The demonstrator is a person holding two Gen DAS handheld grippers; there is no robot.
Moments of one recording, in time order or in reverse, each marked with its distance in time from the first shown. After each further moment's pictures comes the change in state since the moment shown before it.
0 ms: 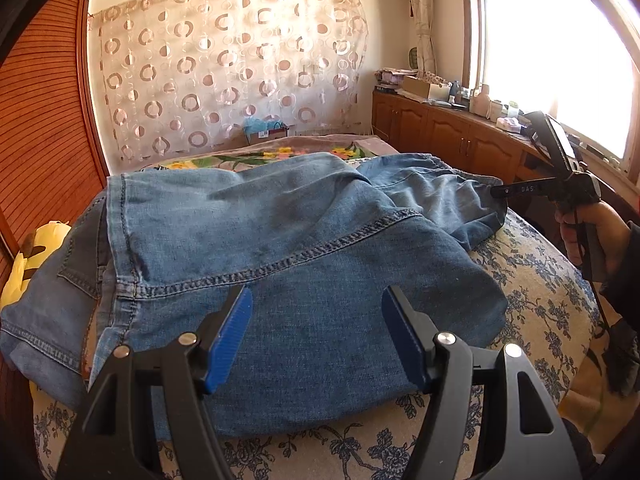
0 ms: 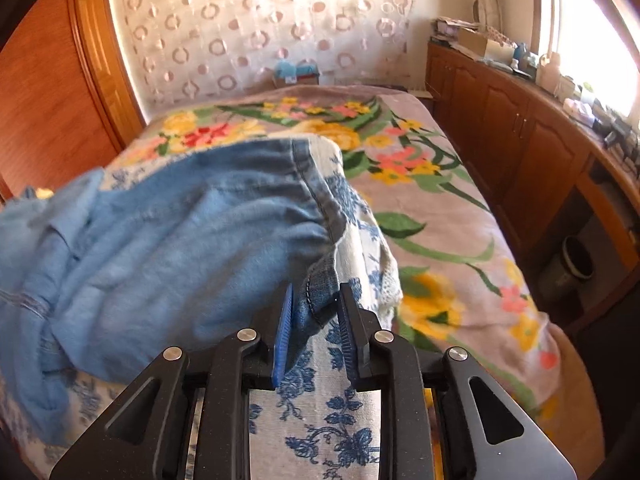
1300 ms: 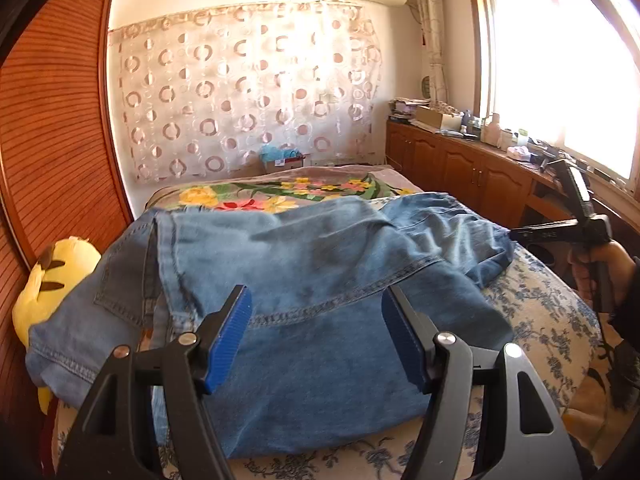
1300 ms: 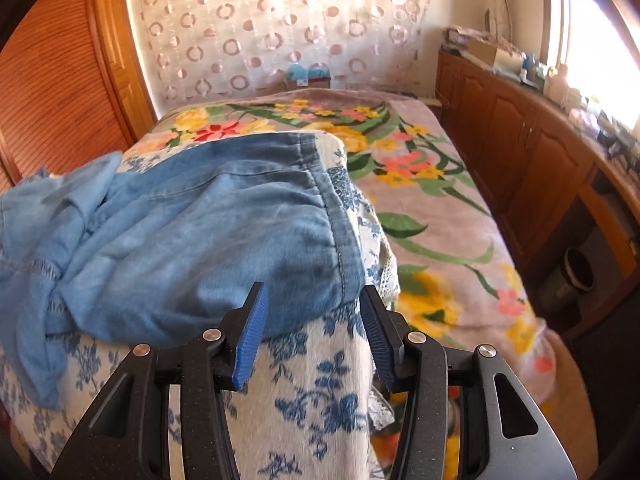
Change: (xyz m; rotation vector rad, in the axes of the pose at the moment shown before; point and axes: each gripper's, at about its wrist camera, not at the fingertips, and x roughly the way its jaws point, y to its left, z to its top) left arm -0.024 0.022 0.018 -0.020 -0.109 0.037; right arm -0.014 -0.006 -0.017 -0.023 -0.011 0.037
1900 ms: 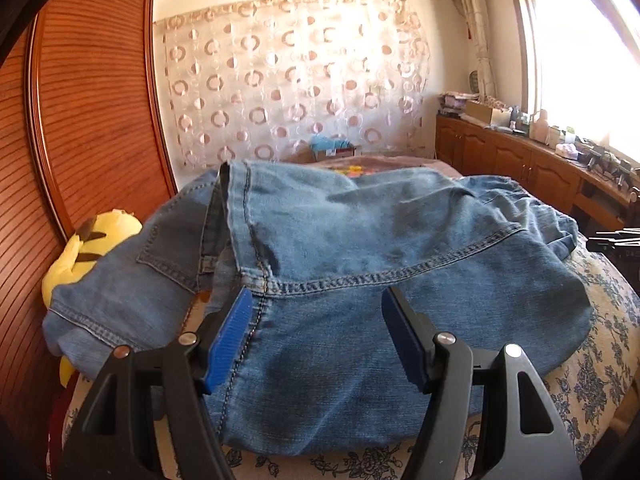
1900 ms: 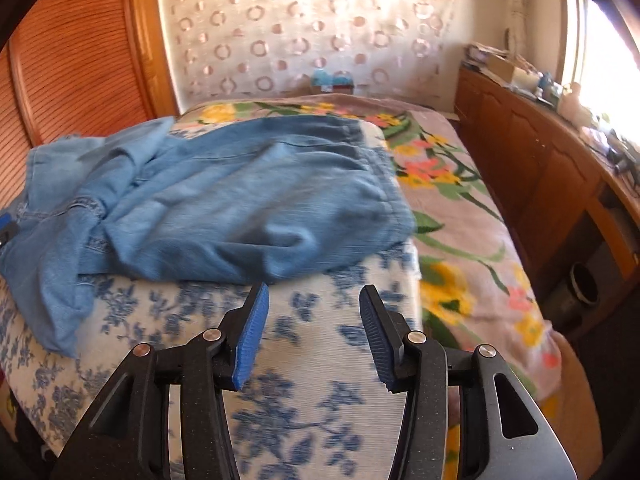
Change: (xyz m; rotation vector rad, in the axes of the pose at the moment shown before) left arm 0.016 0.039 -0.042 -0.044 0.003 0.182; right arm -0.022 0.031 -0.047 -0.089 -0.048 0.019
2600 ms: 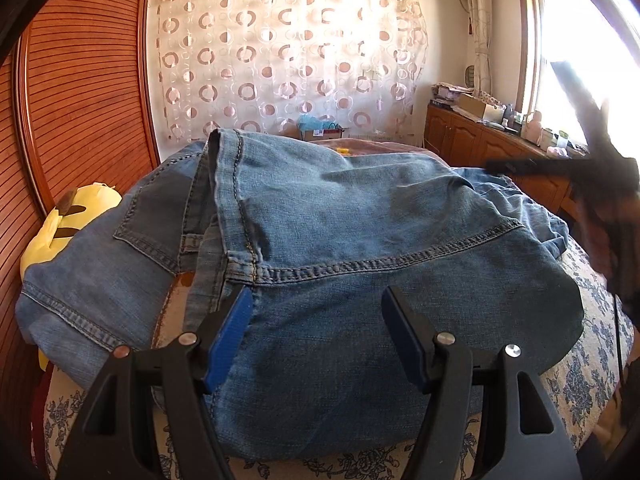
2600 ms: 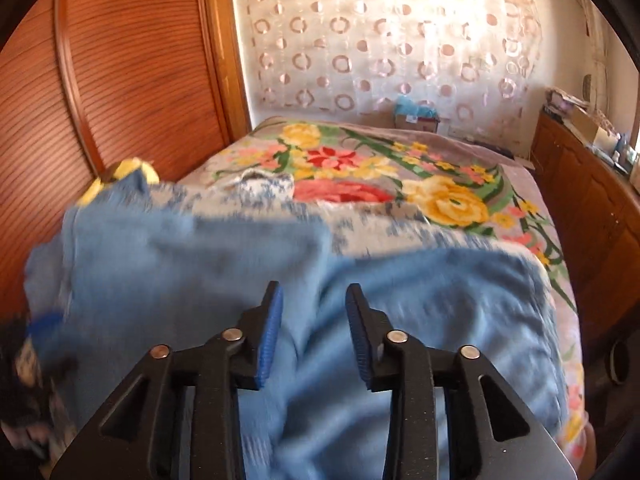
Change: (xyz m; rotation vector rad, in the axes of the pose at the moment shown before) left arm 0.020 0.010 -0.001 -0.063 0.088 -0.077; right arm 0.048 0.145 0.122 -0.159 -0.038 0.203
